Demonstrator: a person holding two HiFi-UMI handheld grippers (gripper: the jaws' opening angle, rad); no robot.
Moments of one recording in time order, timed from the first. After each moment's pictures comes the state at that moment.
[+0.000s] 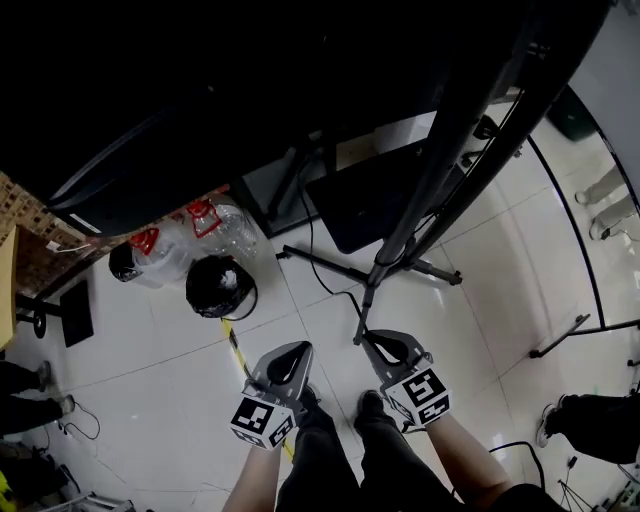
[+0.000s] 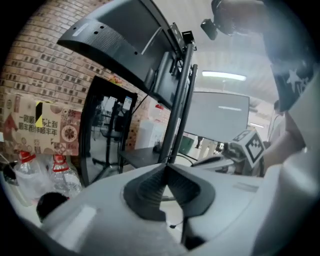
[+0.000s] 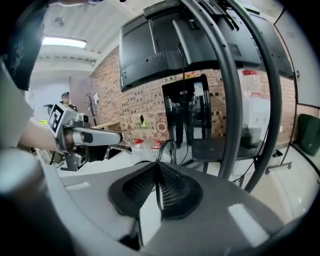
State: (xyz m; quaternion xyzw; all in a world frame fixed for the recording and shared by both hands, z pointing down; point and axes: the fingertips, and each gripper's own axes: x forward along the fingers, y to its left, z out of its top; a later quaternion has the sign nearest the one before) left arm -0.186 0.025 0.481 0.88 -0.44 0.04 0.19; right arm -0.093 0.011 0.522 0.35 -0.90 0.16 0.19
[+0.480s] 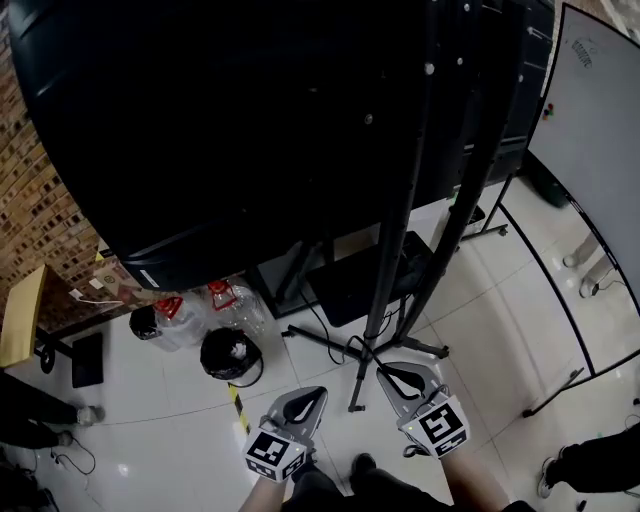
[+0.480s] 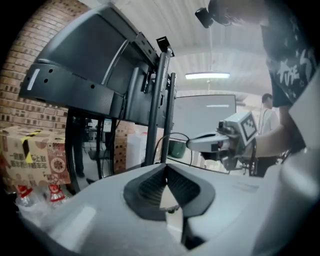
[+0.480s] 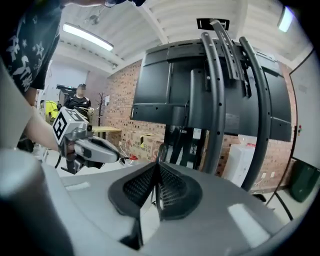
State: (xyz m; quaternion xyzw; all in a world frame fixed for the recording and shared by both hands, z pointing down) left arm -0.123 0.043 0.375 0.90 -0.41 0.05 0.13; right arm -0.039 0.007 0.345 0.35 -0.93 0.01 0.15
